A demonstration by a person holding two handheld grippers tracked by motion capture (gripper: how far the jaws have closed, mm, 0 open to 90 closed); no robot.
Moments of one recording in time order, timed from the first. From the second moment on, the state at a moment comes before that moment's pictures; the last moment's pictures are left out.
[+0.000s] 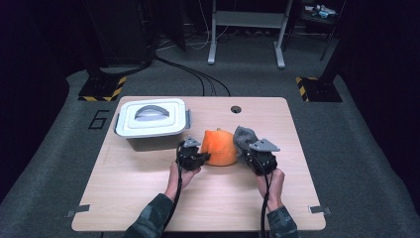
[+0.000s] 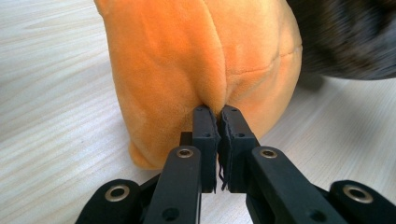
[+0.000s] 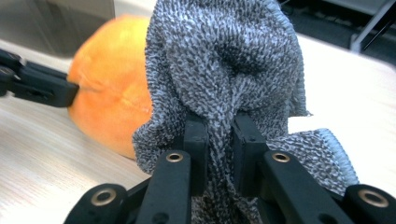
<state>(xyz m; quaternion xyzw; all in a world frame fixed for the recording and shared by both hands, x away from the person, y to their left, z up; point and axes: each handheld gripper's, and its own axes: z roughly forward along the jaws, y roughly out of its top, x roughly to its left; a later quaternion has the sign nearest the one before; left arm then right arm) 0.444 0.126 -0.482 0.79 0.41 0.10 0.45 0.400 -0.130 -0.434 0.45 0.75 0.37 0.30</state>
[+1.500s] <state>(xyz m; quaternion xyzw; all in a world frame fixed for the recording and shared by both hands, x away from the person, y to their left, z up) 0.447 0.125 -0.483 0.79 0.42 0.10 0.44 0.400 -0.087 -0.472 0.42 0.80 0.38 0.22</state>
